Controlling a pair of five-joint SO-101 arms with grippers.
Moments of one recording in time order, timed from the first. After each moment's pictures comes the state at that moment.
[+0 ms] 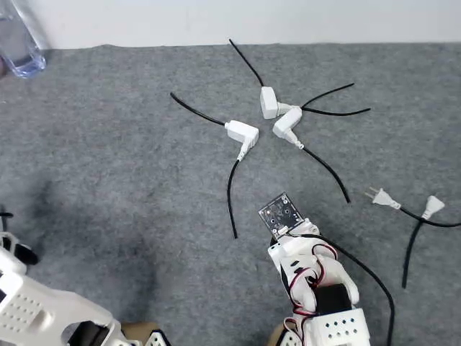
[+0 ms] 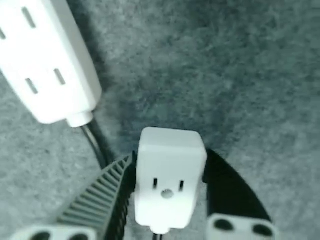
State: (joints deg) left arm -64.5 21.1 13.0 67.5 -53.1; right arm -13.5 -92.8 96.0 50.6 24.0
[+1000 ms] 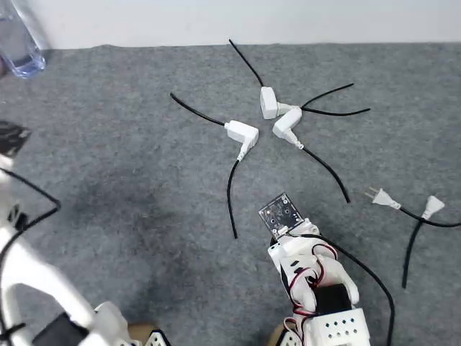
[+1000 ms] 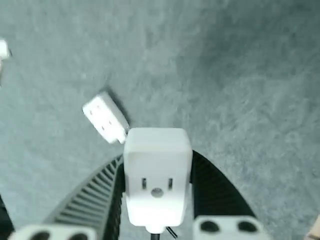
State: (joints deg) left arm -46.9 -20.6 11.6 90.2 -56.8; right arm -13.5 -92.8 96.0 50.6 24.0
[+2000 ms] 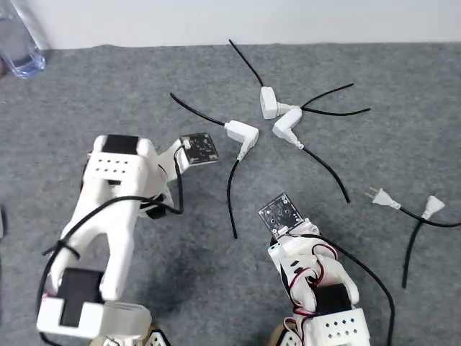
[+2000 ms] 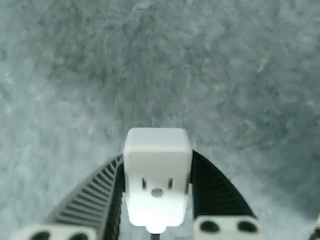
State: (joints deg) left arm 2.0 -0.7 20.8 80.9 -56.9; right arm -13.5 -92.8 96.0 50.6 24.0
